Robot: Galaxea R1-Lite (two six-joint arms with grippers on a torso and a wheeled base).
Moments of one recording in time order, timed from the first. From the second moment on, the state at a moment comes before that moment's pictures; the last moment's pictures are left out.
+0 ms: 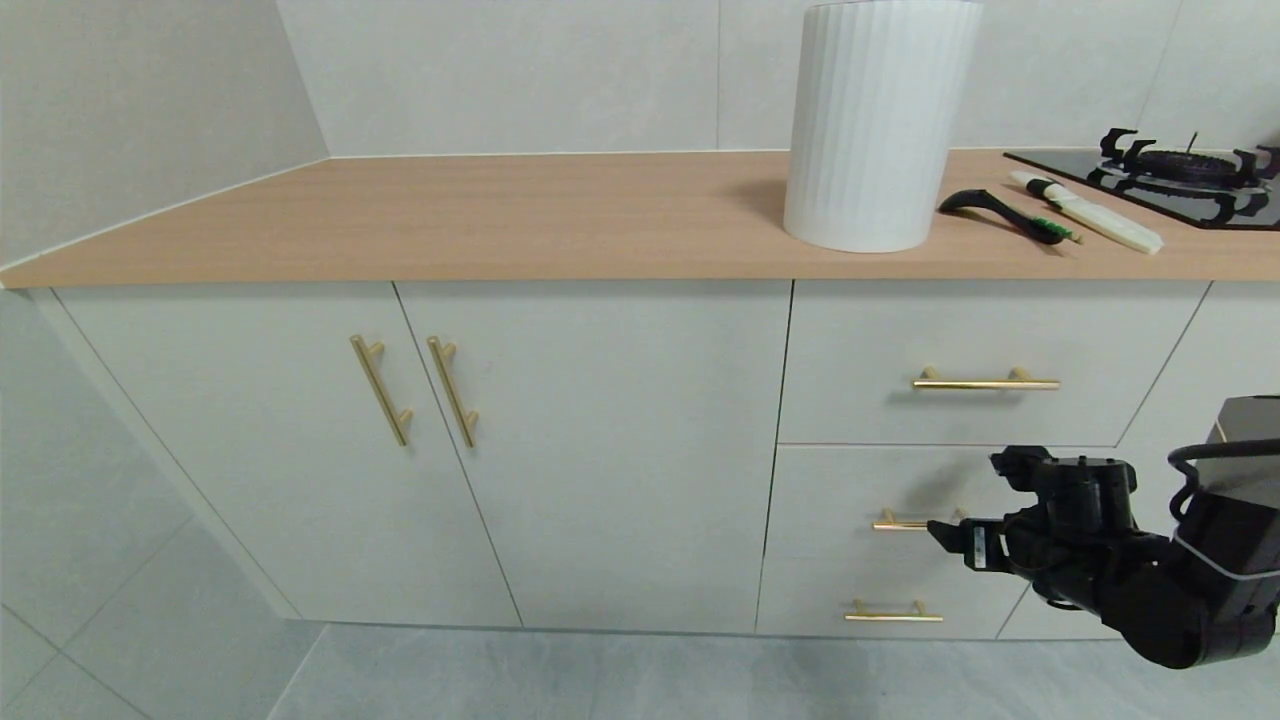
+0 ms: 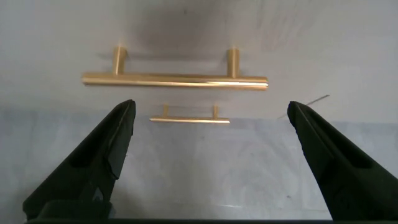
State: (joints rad) left arm 0.00 0.00 0.00 0.00 0.01 0.00; right arm 0.10 2.21 -0.57 -1.10 -0.09 0.09
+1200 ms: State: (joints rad) left arm 0.00 0.00 0.00 0.00 0.01 0.00; right arm 0.09 2.39 -0.72 -1.13 -0.13 0.14
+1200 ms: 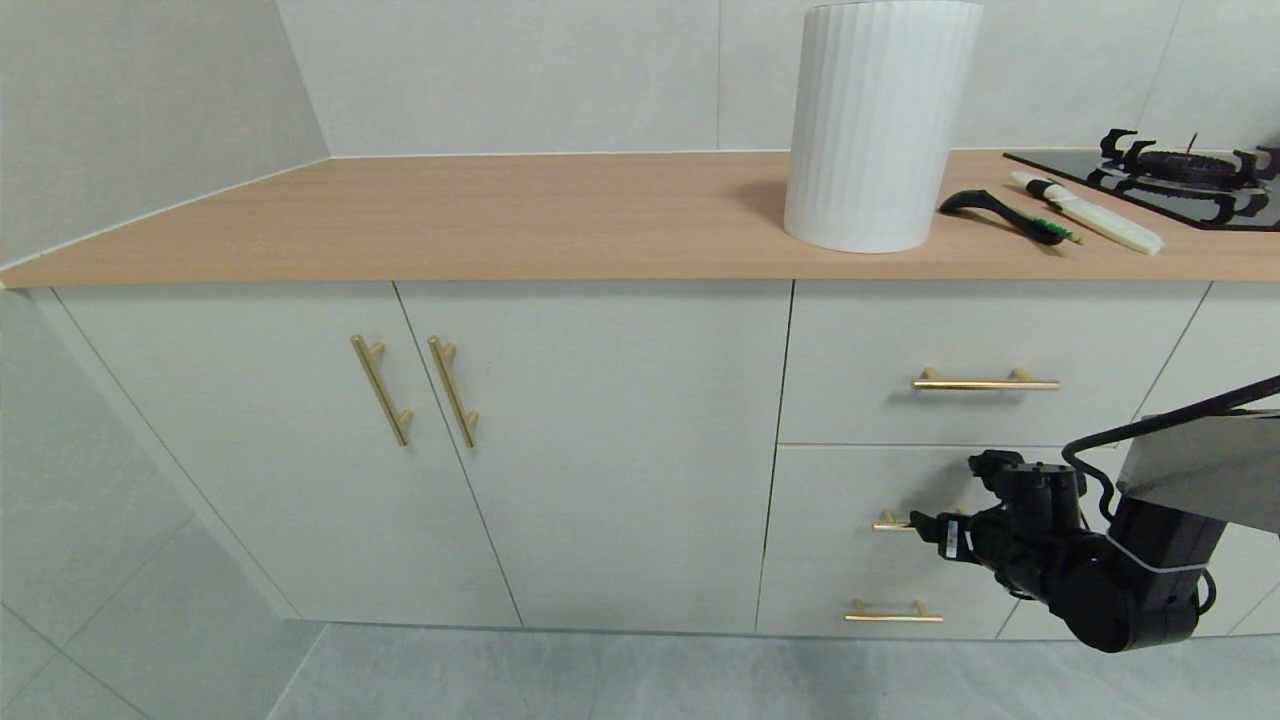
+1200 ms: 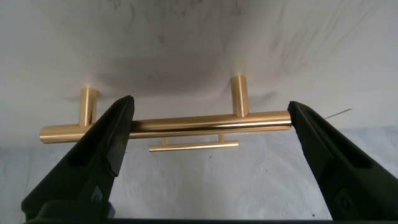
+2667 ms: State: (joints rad) left arm 0.00 0.00 0.00 0.00 0.01 0.00; right arm 0.13 1.87 -0.61 -0.48 -0.09 0.10
